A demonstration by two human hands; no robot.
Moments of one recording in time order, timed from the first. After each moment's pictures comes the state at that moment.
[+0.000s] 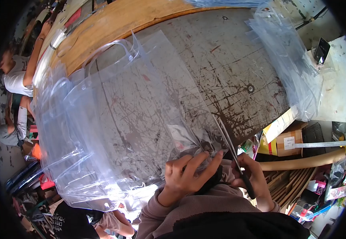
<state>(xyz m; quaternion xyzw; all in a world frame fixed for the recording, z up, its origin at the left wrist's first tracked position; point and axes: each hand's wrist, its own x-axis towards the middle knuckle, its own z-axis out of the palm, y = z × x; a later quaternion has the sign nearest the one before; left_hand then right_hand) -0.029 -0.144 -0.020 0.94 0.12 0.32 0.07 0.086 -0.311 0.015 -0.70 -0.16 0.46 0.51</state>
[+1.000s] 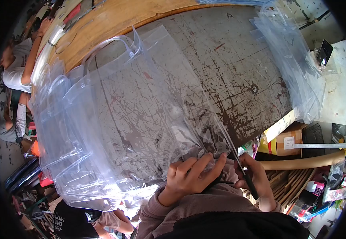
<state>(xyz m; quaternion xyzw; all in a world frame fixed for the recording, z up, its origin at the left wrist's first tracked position) -0.028 -0.146 -0.023 0.94 0.11 0.33 0.07 0.093 -0.312 0.019 -0.70 -0.13 0.51 0.48</state>
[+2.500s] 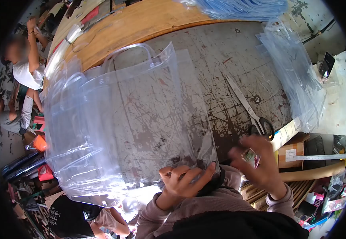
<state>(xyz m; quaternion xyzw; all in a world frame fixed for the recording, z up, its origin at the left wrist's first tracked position) -0.050 -0.143 -0.030 0.91 0.16 0.37 0.08 0.127 -0.265 0.044 -0.72 -0.66 -0.03 0.22</state>
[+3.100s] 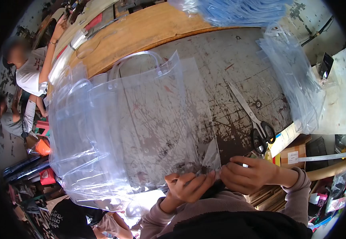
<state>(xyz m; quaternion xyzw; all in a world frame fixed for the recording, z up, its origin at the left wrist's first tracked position) -0.053 -0.142 -0.037 0.90 0.13 0.42 0.07 0.132 -0.241 0.038 -0.47 -0.86 -0.08 0.16</state>
